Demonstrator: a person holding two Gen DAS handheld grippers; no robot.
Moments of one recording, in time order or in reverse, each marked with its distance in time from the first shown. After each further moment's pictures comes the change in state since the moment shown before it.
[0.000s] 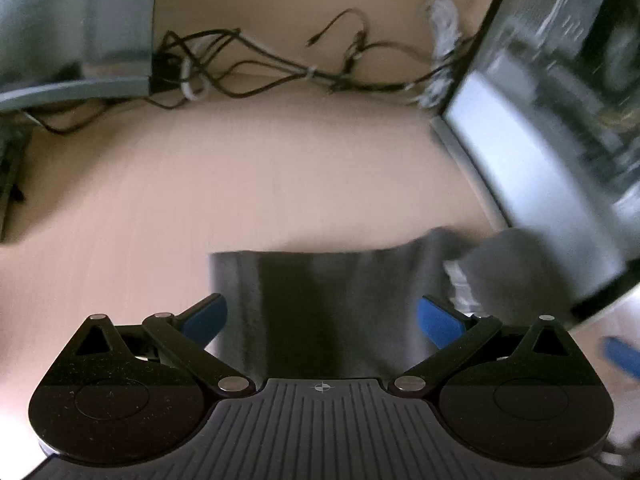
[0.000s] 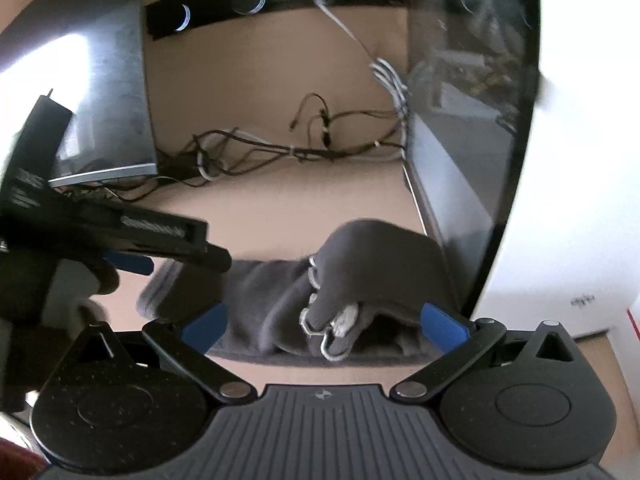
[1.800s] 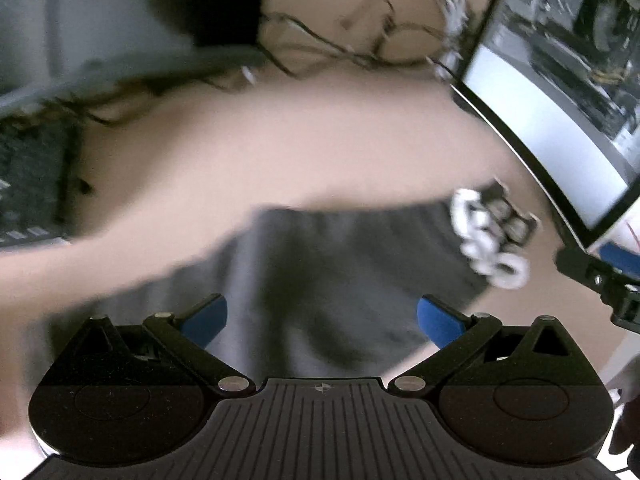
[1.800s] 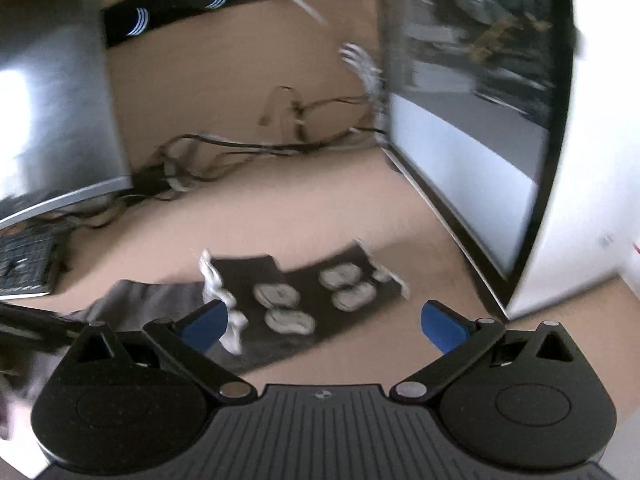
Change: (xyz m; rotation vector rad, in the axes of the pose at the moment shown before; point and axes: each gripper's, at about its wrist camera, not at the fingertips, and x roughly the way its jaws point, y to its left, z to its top) left arm -0.017 0.111 -0.024 0.050 0.050 -0.116; right arm 0.045 0.062 0.000 0.092 -0.030 -0.061
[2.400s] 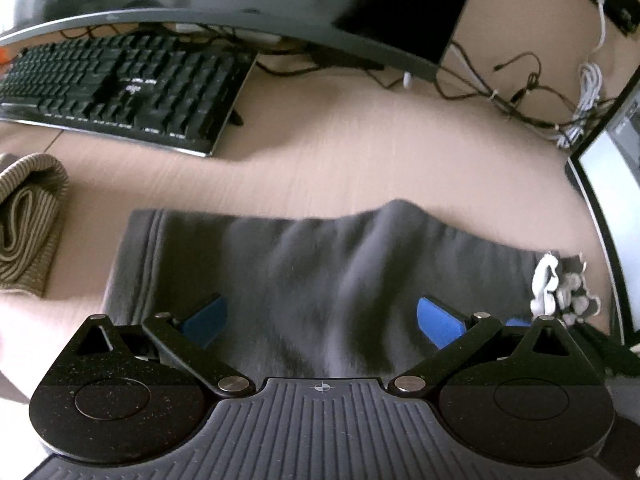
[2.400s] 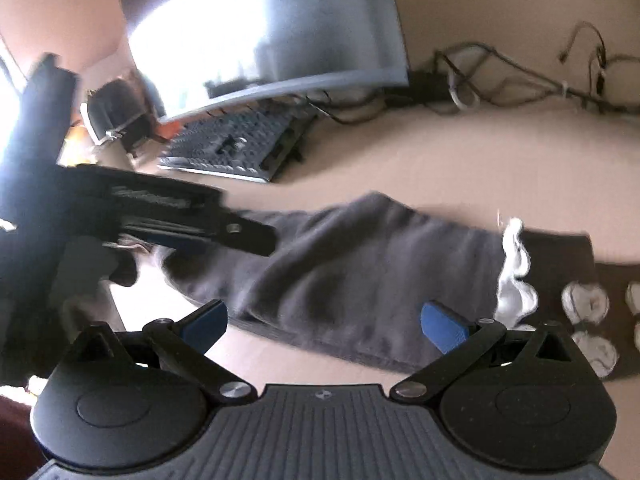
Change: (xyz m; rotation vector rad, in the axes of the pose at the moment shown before) left arm -0.038 0.055 -0.011 -0.333 -0.002 0.232; right arm 0.073 0.068 -0.005 -0.282 0.257 0.615
